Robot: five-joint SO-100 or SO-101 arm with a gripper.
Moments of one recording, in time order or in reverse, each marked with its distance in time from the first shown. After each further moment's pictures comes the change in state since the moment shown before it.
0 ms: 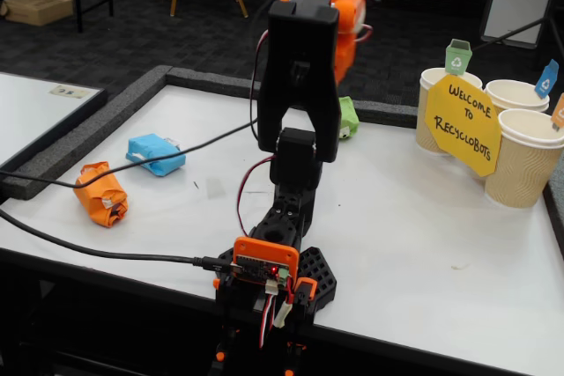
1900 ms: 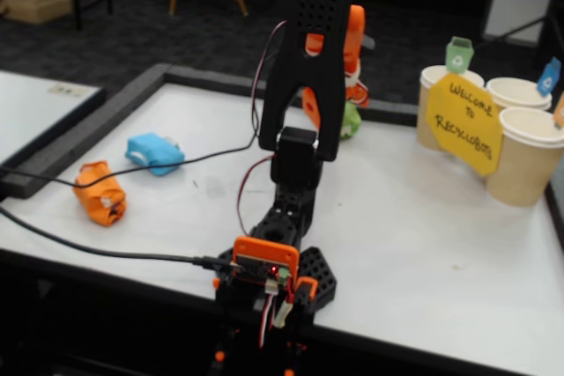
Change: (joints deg) arm 2.5 -34.0 -7.3 -29.7 43.2
